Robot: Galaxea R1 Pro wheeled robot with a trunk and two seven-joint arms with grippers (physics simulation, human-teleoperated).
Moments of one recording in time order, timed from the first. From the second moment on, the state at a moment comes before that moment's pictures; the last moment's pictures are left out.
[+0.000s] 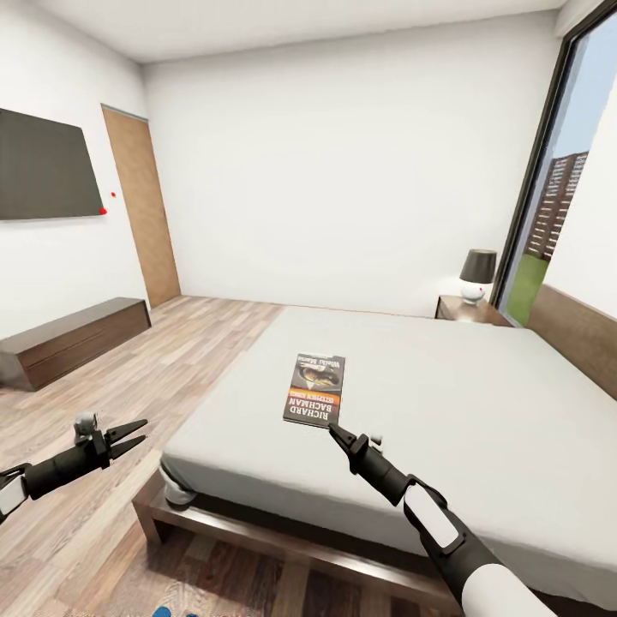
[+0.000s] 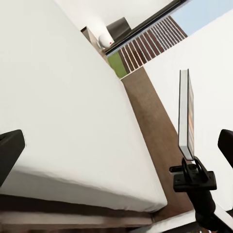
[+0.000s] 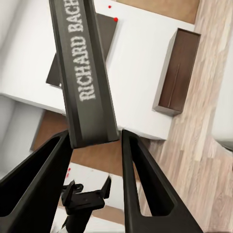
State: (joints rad) left arm -0.90 0.54 0.37 -0.01 0.13 0.41 -1.41; right arm -0.56 -0.01 0.24 -0.66 -1.19 0.42 0.71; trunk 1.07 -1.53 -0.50
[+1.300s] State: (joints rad) left arm -0.89 0.53 0.37 -0.01 0.13 0.41 -1.22; right arm -0.56 -0.01 0.24 -0.66 -1.19 0.42 0.71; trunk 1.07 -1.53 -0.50
